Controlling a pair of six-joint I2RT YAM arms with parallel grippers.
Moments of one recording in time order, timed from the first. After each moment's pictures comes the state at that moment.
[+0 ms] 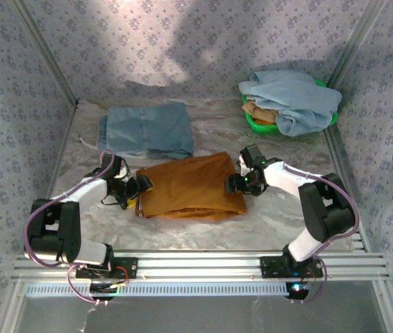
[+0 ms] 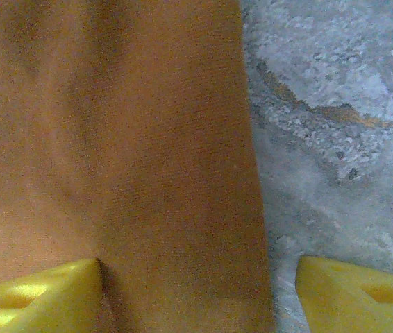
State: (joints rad) left arm -0.14 1.41 0.64 -0.45 0.43 -0.71; right arm 0.40 1.60 0.85 -0.50 -0.27 0.40
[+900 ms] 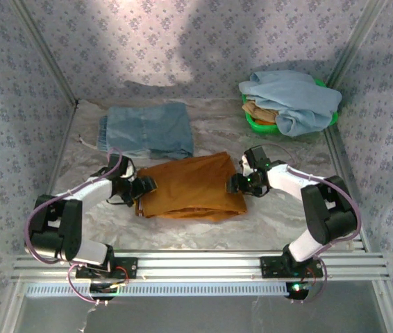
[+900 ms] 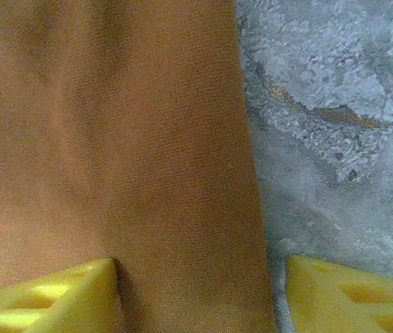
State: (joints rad) left arm -0.21 1.44 0.63 -0.38 0.40 -0.72; right arm 0.38 1.58 0.81 -0.44 -0.32 0.40
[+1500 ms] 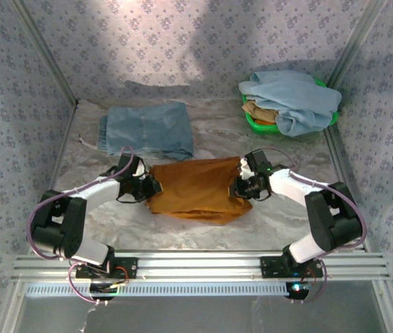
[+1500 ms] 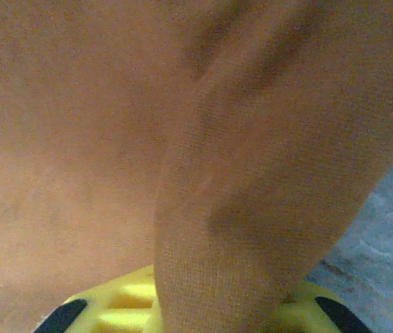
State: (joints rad) left arm -0.32 1.44 0.64 -0.26 0.46 -0.72; right arm 0.40 1.50 0.76 -0.43 -0.43 0.44
